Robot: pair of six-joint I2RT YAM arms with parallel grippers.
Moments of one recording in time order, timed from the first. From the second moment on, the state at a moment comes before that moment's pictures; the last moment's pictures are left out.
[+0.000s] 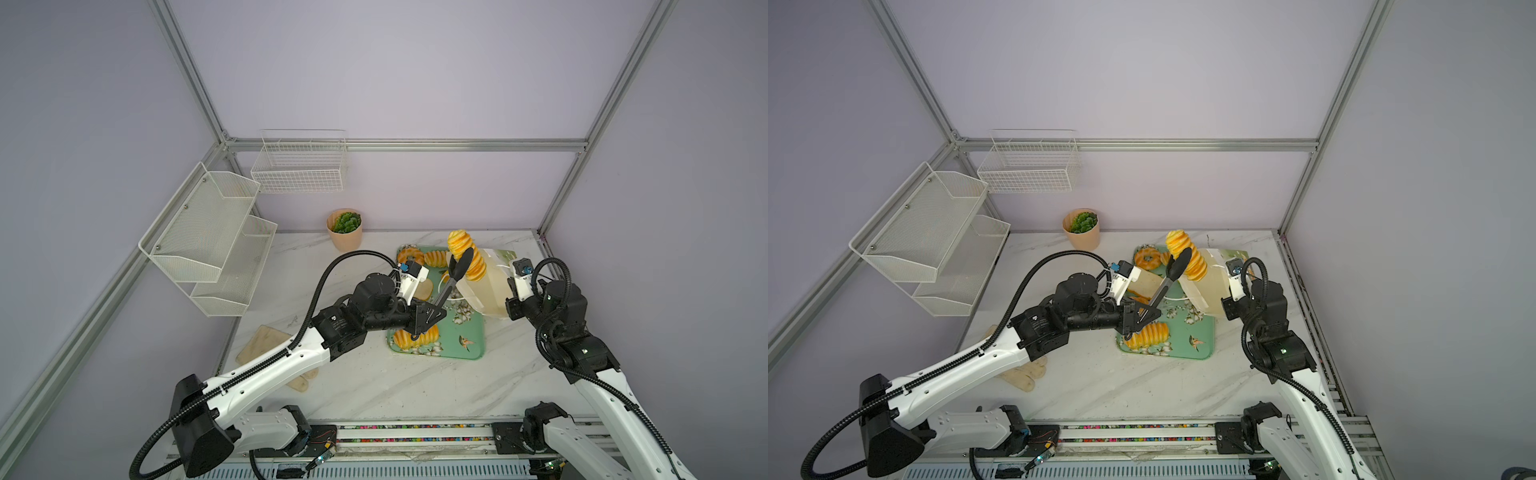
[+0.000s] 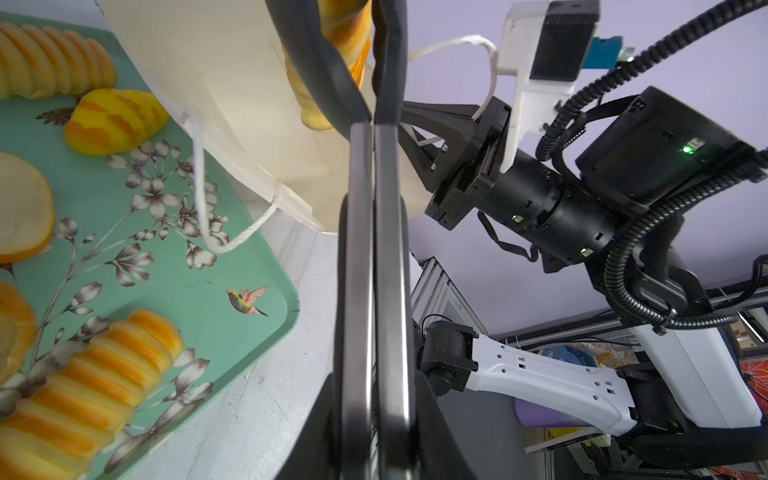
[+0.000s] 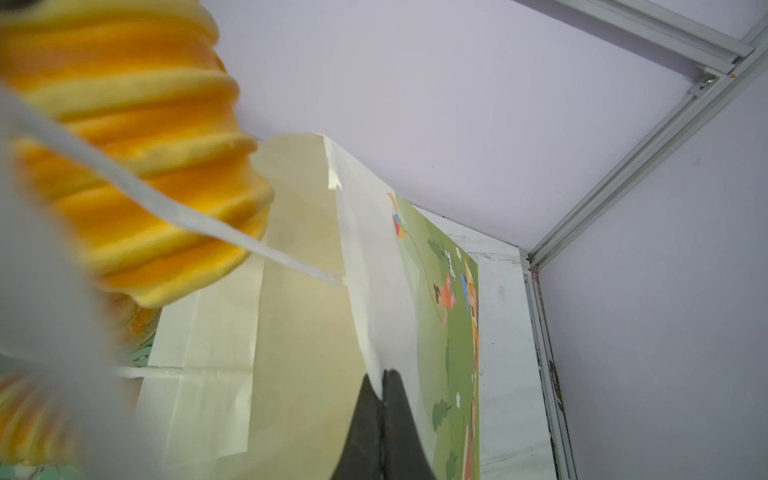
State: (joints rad) left arm -0.87 1.22 1.11 -0.23 0.35 -0.64; right arm 0.25 0.78 0.81 -0.36 0.08 -0.23
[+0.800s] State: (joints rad) left arm -0.76 0.94 1.04 -0.38 0.04 -0.64; right arm 0.21 1.25 1.28 -0.37 0.18 0.03
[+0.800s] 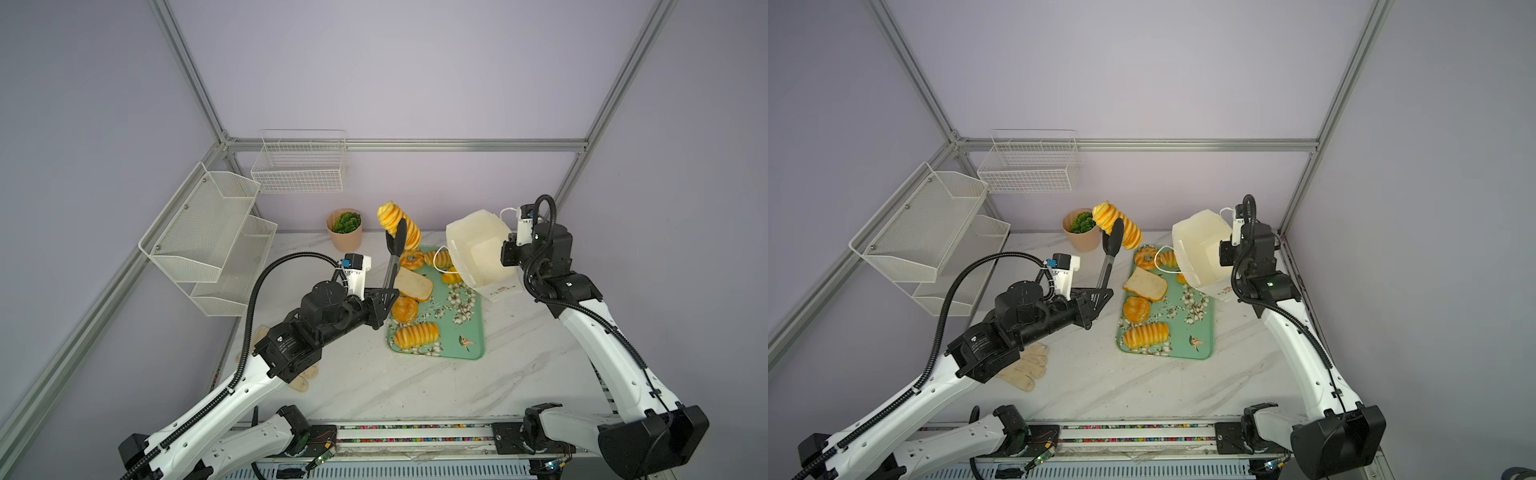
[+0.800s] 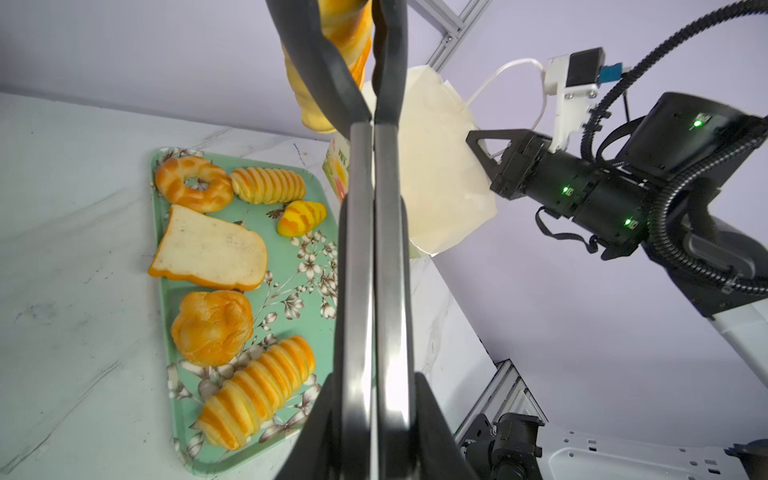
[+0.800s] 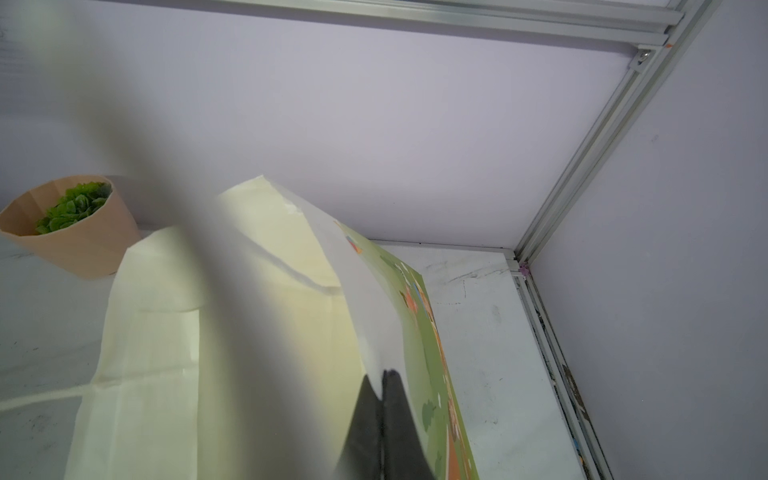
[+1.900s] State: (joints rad) left arm -0.73 1.33 1.00 -0.18 0.42 -0.76; right arm -0.18 1.71 1.52 -0.31 -0.25 0.28
